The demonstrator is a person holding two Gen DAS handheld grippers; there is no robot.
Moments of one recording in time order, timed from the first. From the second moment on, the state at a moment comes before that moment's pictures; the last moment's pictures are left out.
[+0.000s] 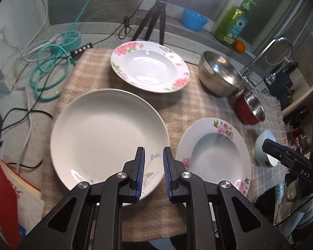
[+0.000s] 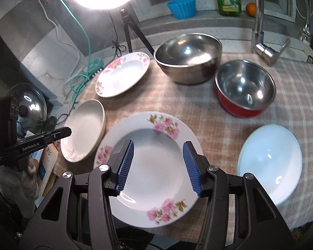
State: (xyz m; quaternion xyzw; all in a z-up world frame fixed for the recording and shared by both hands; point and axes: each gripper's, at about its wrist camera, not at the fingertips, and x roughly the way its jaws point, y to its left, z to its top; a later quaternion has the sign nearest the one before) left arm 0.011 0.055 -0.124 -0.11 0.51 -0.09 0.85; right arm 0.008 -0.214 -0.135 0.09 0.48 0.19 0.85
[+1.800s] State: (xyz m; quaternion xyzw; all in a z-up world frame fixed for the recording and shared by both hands) left arm 0.243 0.117 -0.182 -0.13 0.57 -0.11 0.80; right arm 0.183 -0.117 -0.200 0.14 0.57 0.17 0.79
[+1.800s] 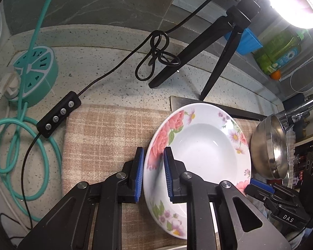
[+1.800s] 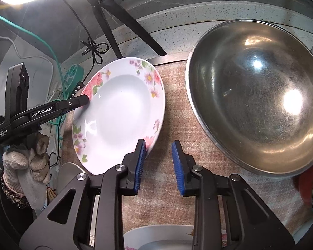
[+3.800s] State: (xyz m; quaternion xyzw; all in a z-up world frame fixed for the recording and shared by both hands) left arm 0.109 0.062 -0.126 -0.15 0.53 -0.14 0.83; right arm 0.084 -0.170 -0.161 0.10 0.53 0.21 0.81
